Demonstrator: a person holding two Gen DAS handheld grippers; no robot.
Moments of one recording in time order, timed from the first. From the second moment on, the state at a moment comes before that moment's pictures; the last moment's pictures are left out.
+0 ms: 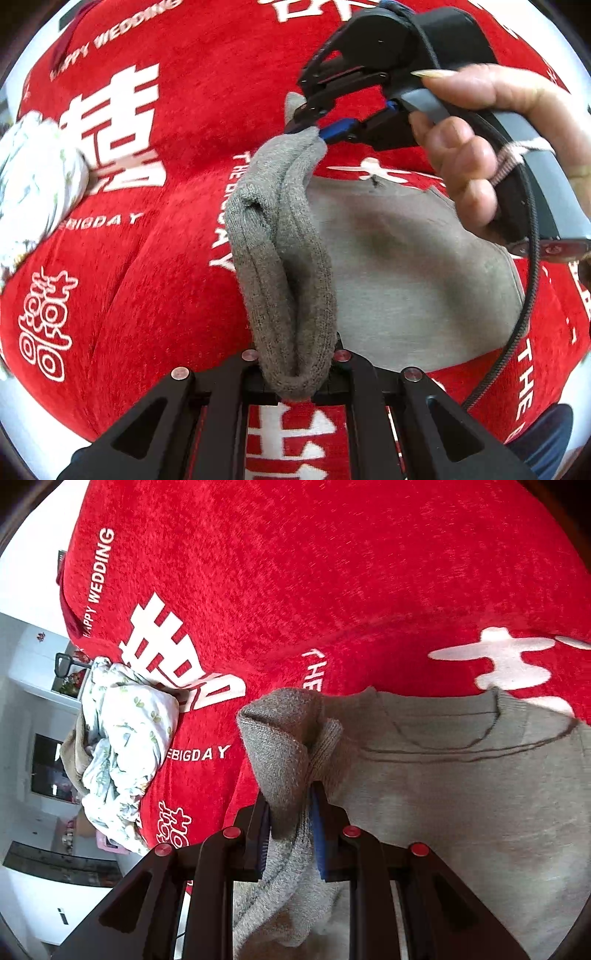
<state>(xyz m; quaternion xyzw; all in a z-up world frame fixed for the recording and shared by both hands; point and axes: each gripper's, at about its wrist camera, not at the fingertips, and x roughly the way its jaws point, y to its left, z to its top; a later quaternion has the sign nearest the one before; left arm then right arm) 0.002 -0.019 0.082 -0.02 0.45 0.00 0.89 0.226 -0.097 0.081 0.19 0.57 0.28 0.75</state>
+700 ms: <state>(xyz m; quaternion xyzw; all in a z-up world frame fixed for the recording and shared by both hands) 0.004 -0.121 0.073 0.09 0.46 -0.02 0.88 0.232 -0.186 0.079 0.21 0.55 0.28 0.76</state>
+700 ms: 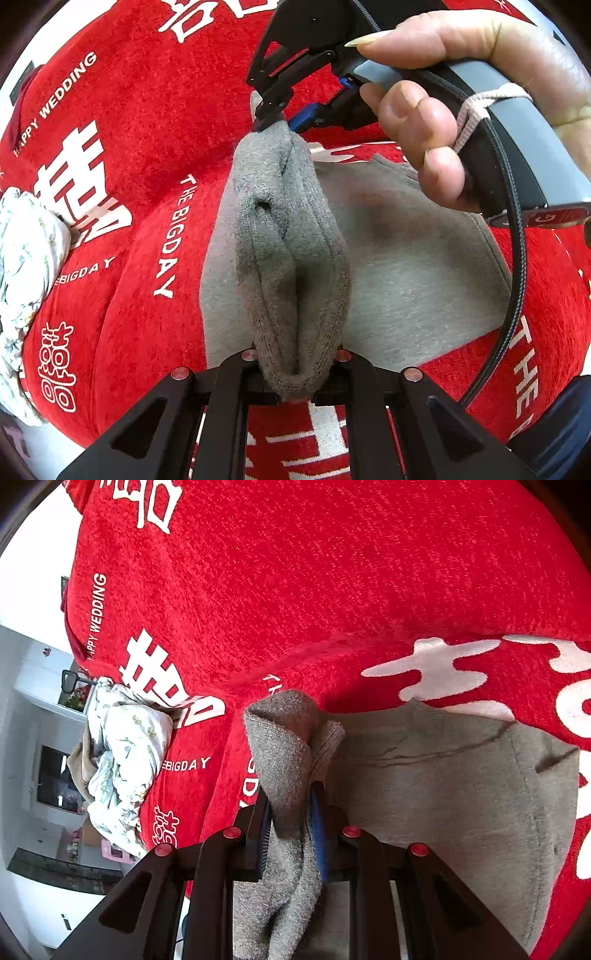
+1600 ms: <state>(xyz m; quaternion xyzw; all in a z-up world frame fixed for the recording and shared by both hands) 0.005 -0.208 0.079 0.15 0.46 -0.08 0.87 0.223 -0.290 0.082 0.24 0.51 0.28 0.78</state>
